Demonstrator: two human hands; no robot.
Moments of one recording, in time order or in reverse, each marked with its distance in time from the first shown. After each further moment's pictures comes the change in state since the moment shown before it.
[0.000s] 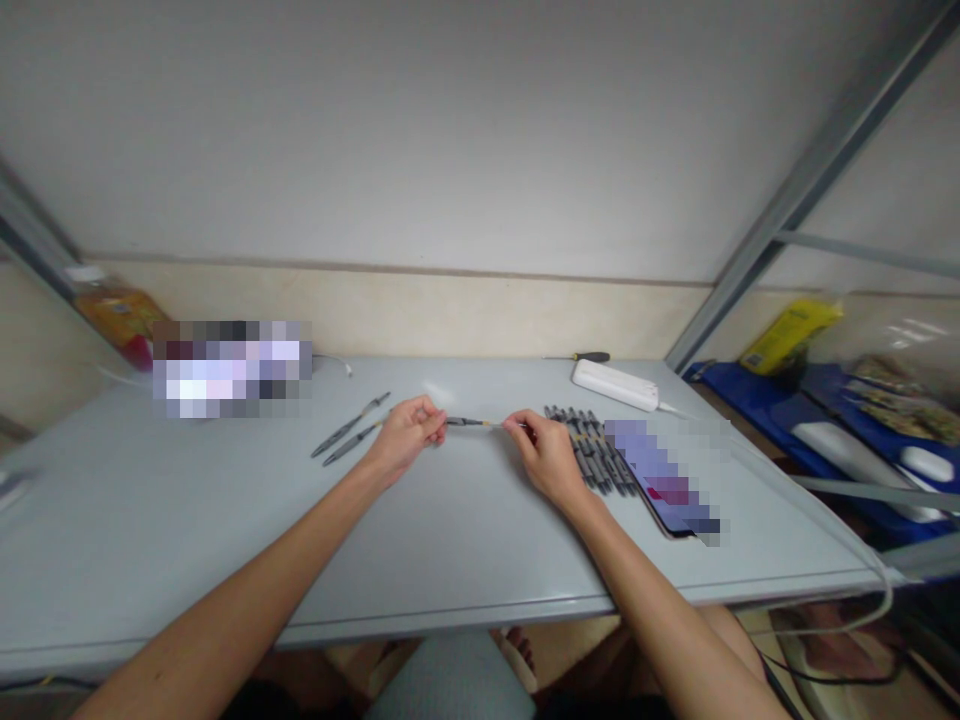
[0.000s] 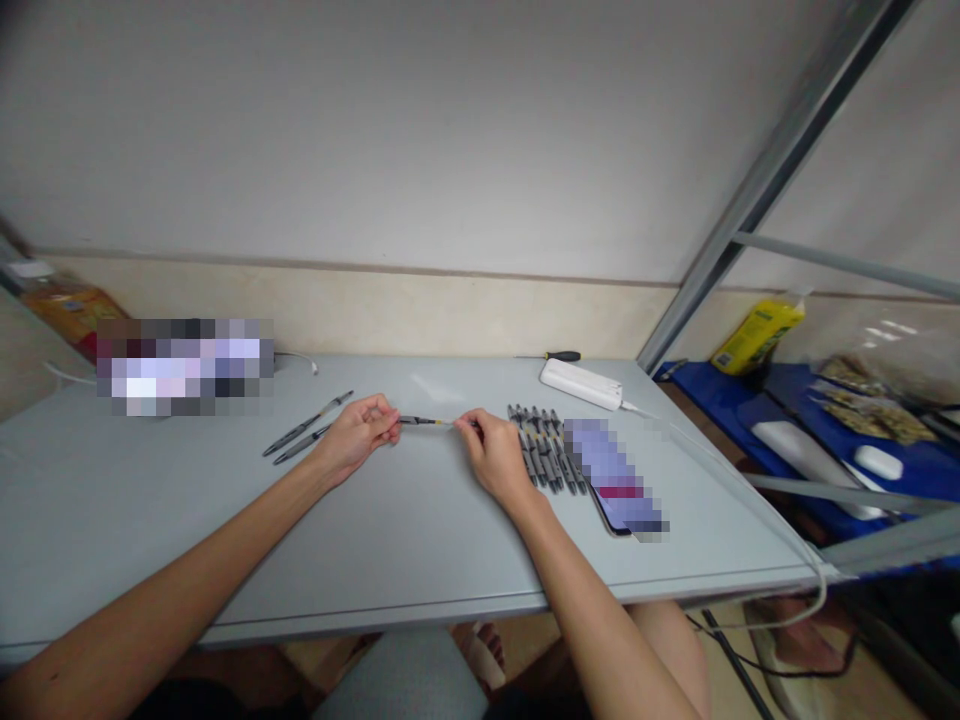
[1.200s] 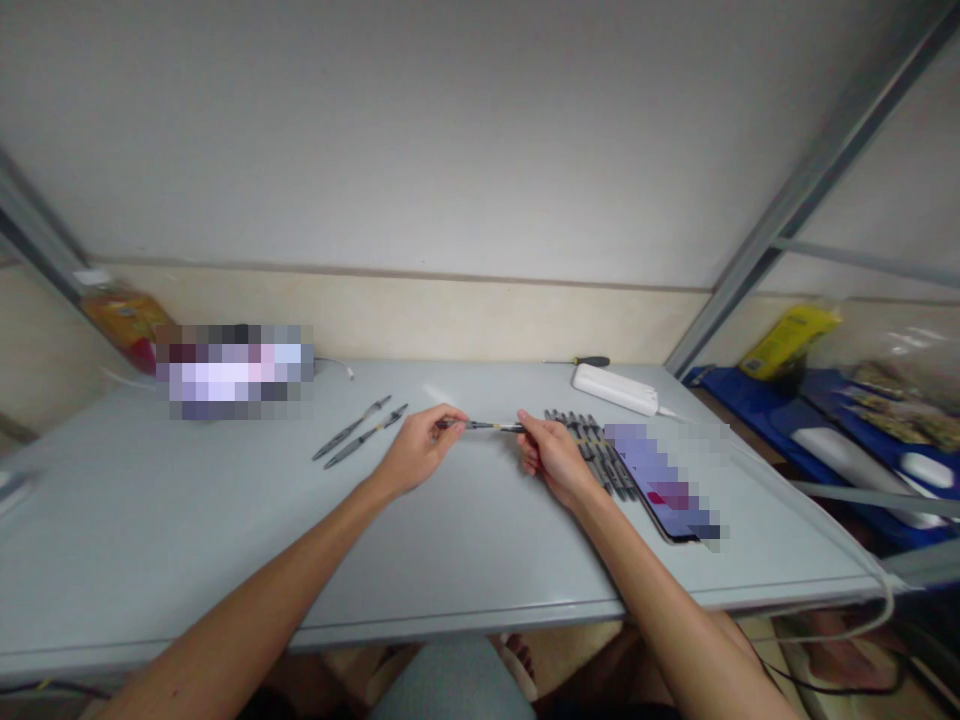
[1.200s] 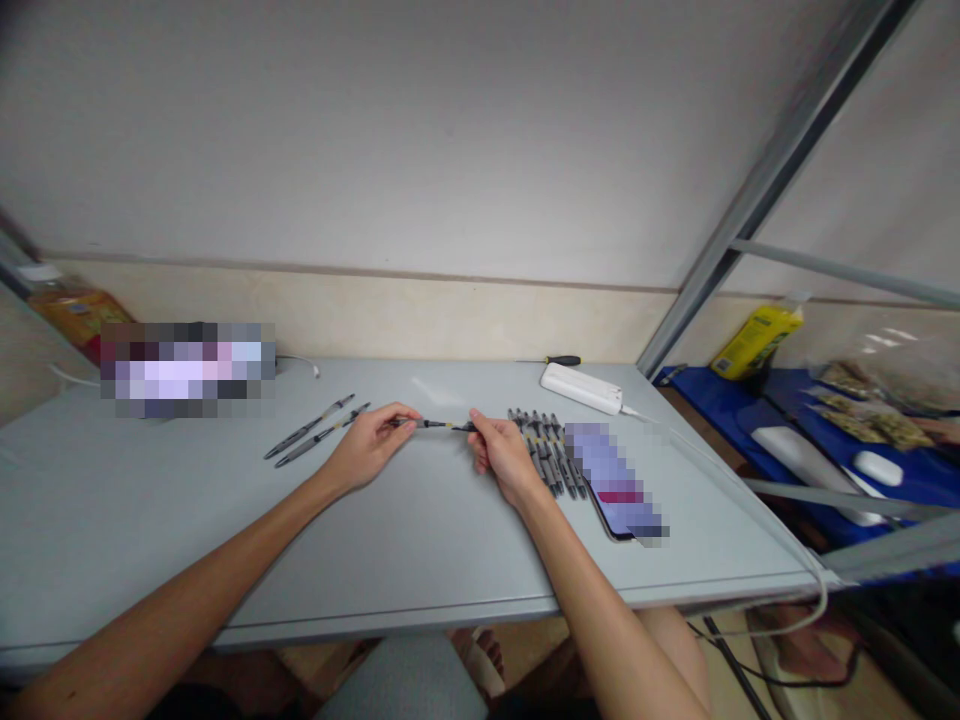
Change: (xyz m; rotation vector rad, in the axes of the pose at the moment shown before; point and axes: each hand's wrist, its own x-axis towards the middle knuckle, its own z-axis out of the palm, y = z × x) left_hand -0.007 0.002 0.005 0.615 -0.105 0.379; right_hand 0.006 0.001 0.001 0.958 -0.169 0.566
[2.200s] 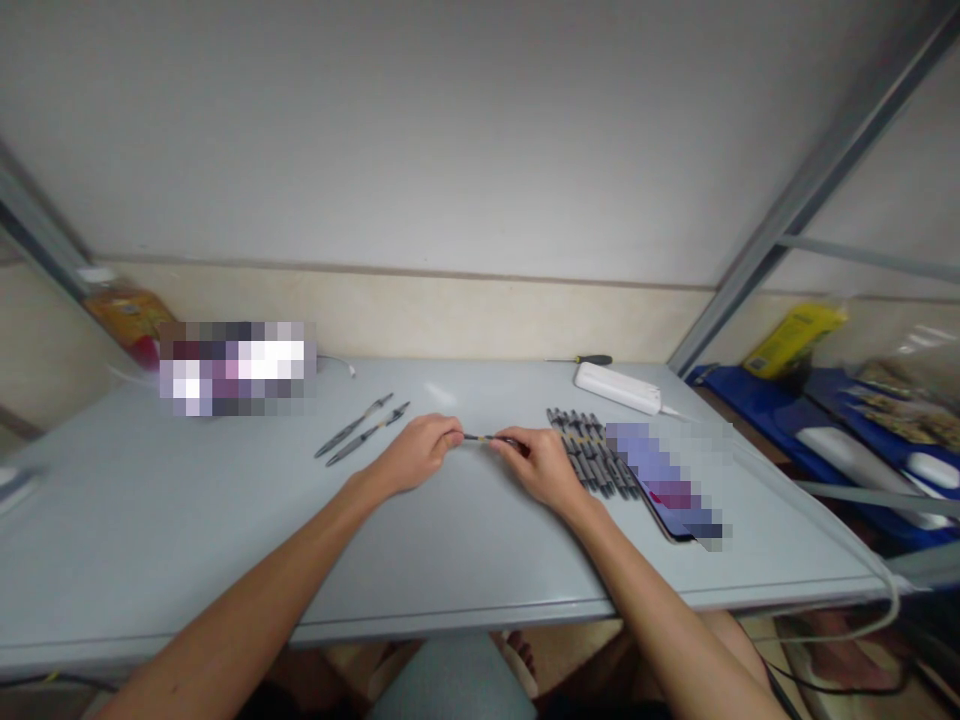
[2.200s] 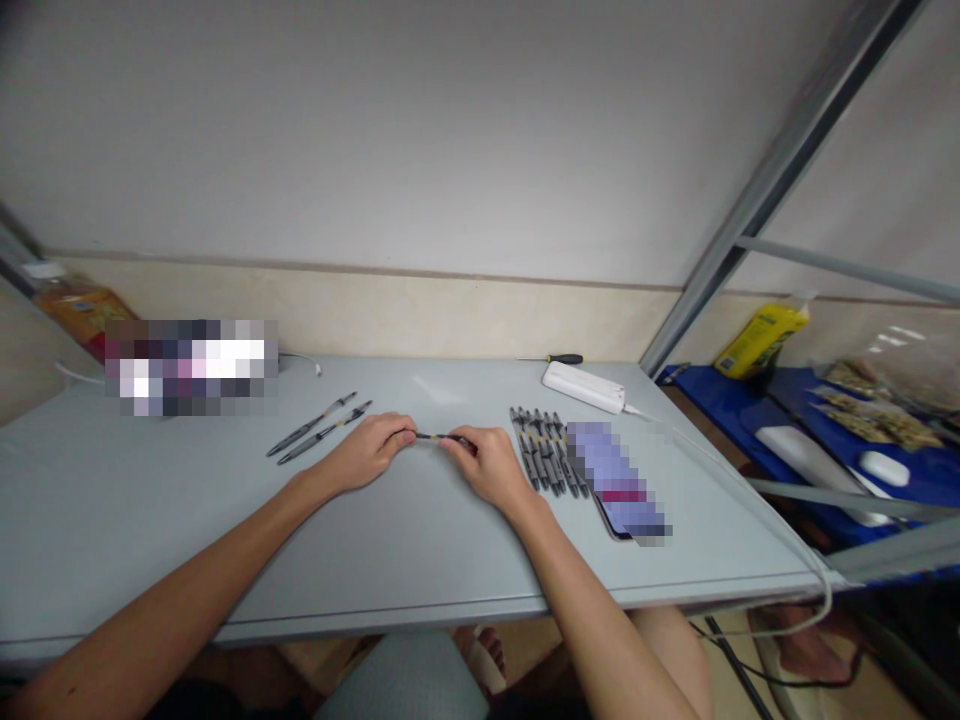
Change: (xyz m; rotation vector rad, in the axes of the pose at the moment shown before) left_hand 0.000 -0.001 -0.008 0.408 -0.220 0.107; right_hand -0.008 0.003 0.002 -0.910 -0.071 -0.593
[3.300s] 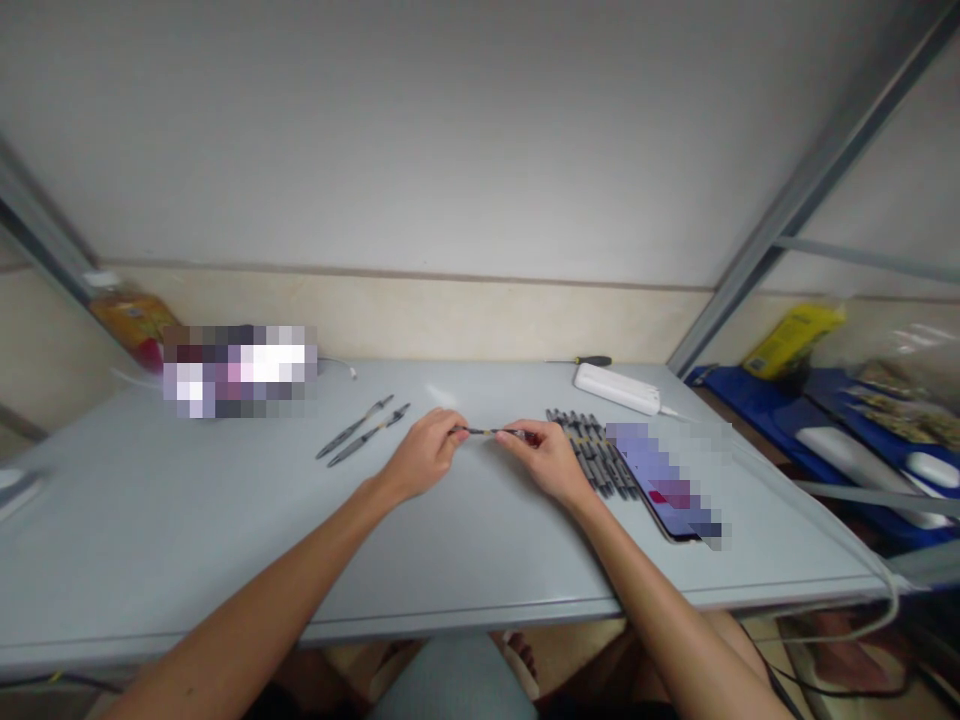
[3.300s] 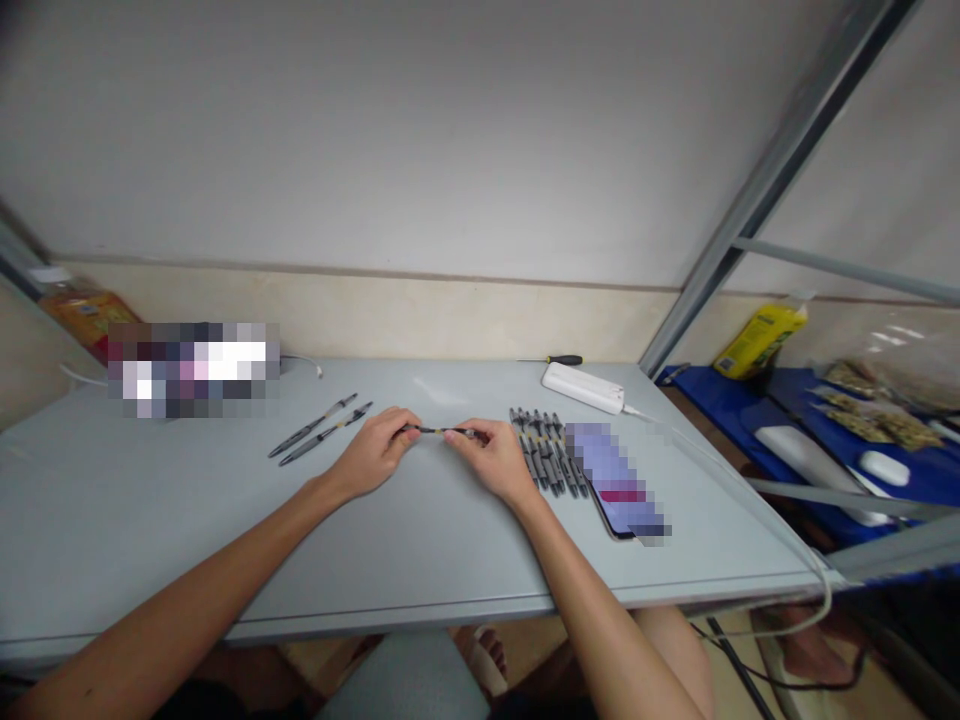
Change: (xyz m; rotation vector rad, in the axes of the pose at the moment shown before) left_hand -0.001 0.009 0.007 -0.052 0.175 0.023; right_hand 0.005 -0.005 -0.005 0.315 0.044 0.251
